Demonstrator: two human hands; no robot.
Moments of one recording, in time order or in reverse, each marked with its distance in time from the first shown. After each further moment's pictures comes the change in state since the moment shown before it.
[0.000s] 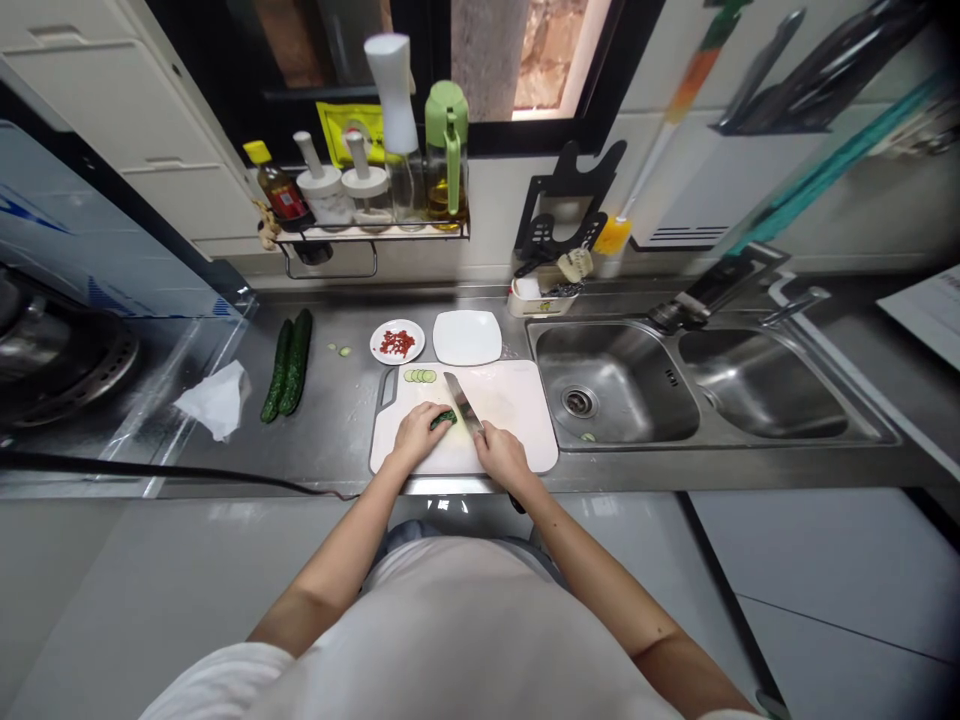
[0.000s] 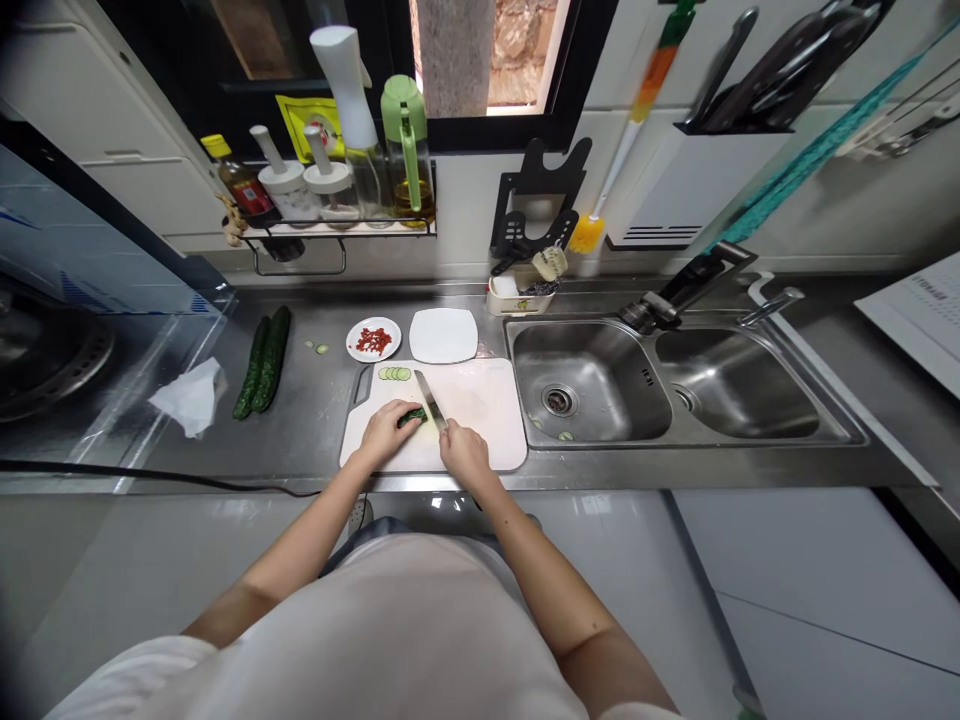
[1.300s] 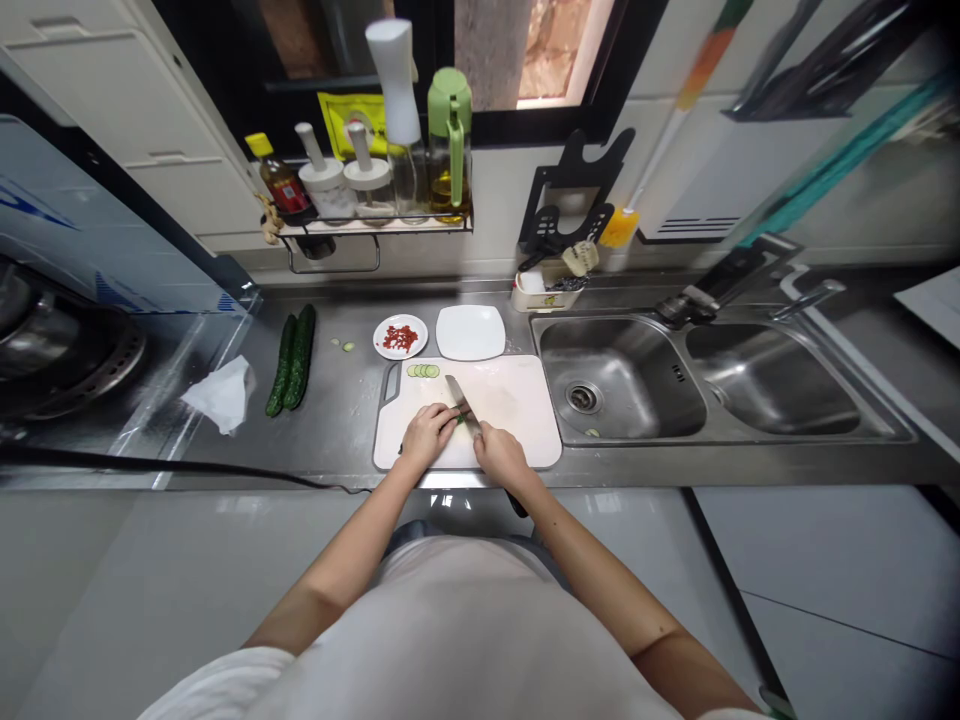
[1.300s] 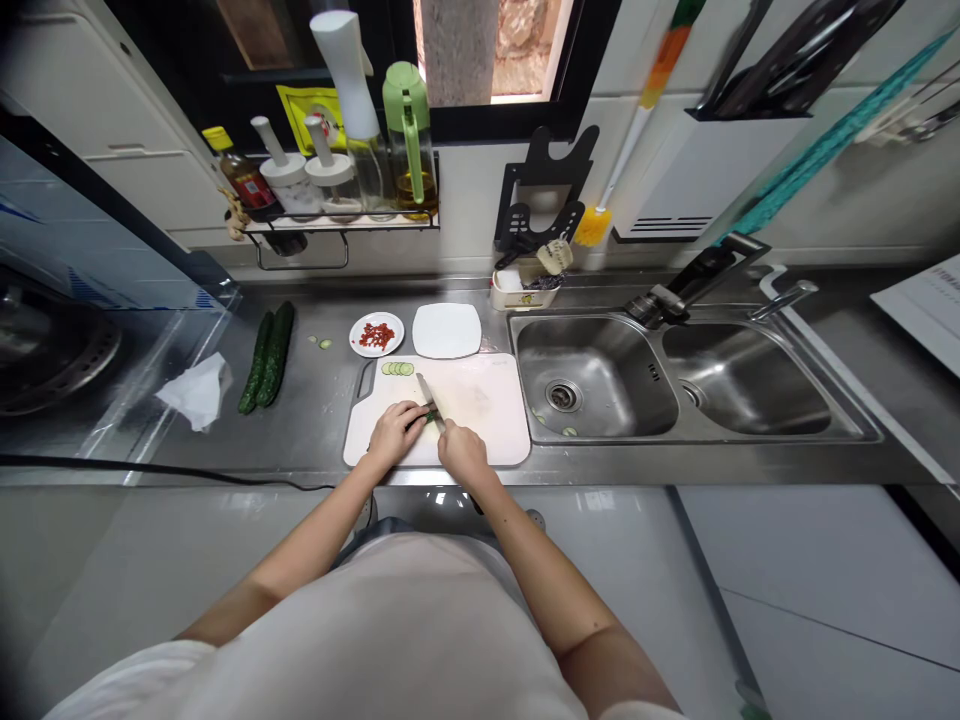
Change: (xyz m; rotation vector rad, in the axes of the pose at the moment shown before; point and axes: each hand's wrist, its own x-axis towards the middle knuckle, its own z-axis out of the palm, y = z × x) left_hand -0.012 0.003 0.017 0.080 0.080 0.101; right_hand -0.003 -0.007 0.007 0.001 -0.026 -0.026
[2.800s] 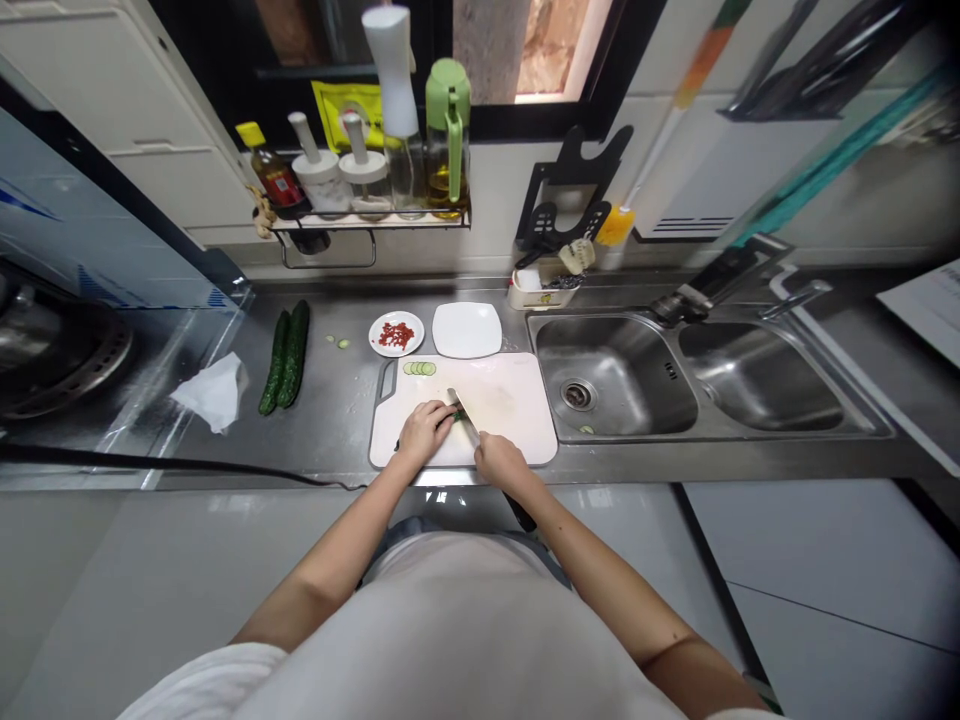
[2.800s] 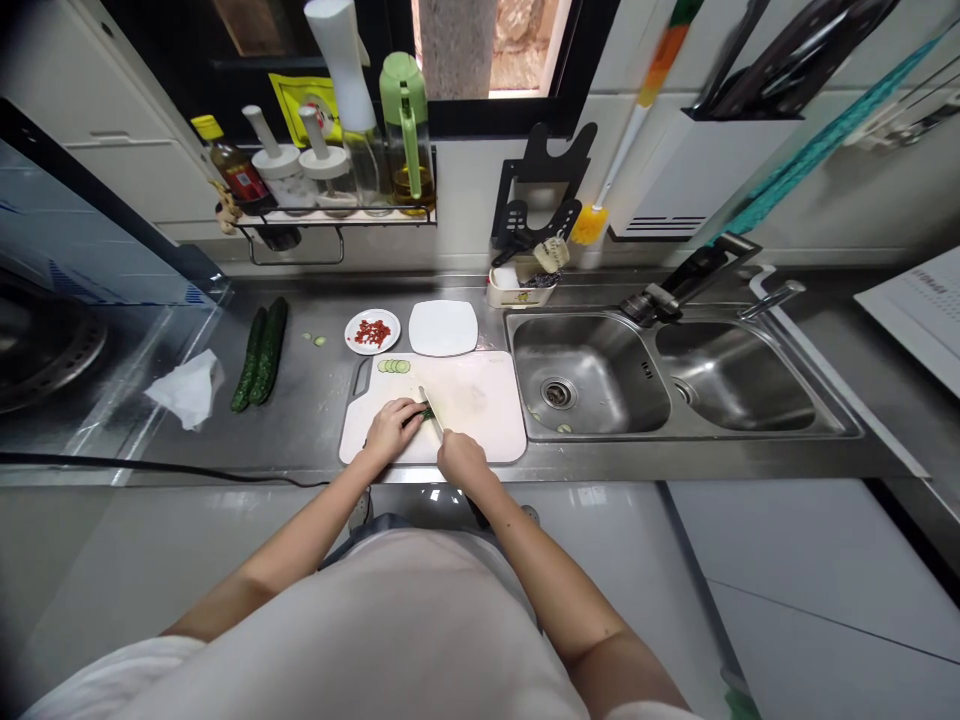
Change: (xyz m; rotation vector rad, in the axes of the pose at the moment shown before) left_hand 0.002 0.004 -0.005 -0.030 -0.026 -0.024; right_hand -0.011 0.004 -0.001 -0.021 -0.128 0.002
